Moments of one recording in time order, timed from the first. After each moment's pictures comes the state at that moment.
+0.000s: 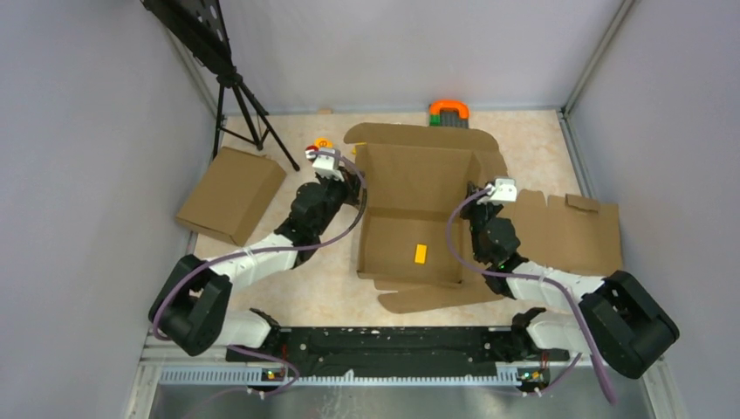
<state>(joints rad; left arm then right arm) -0.58 1.35 0.65 0.68 -0.10 -0.32 0.61 1.17 0.33 0.96 0.59 0.09</state>
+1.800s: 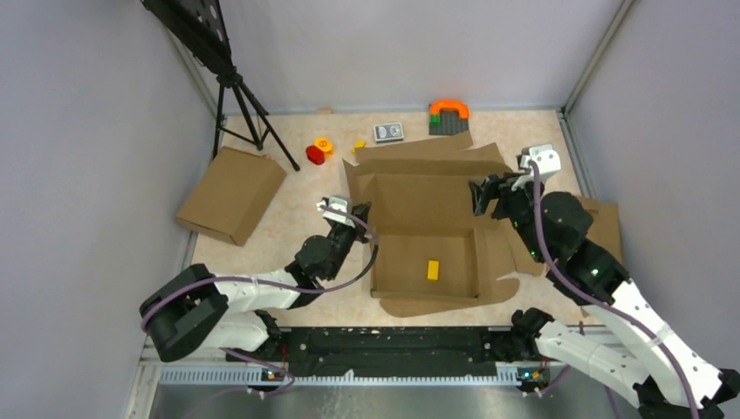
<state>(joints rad) -0.92 1.26 0.35 1.06 -0.47 -0.13 0.72 0.67 0.90 -0.31 0.49 0.15</state>
